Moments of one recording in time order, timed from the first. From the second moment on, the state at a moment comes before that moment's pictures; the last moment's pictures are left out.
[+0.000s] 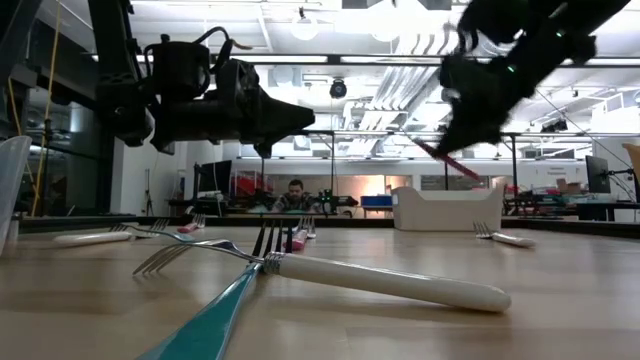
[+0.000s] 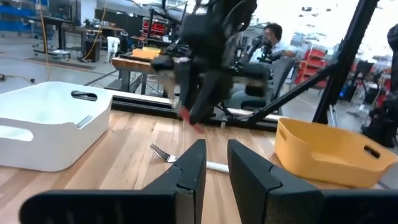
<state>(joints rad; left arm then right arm) 0.30 1.80 0.48 1.39 0.36 -0.20 -0.11 1.13 0.56 -0.10 0.19 0.36</state>
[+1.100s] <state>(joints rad) 0.23 1.80 0.80 1.19 0.33 -0.12 -0.08 1.34 0.53 0.61 0.10 0.04</state>
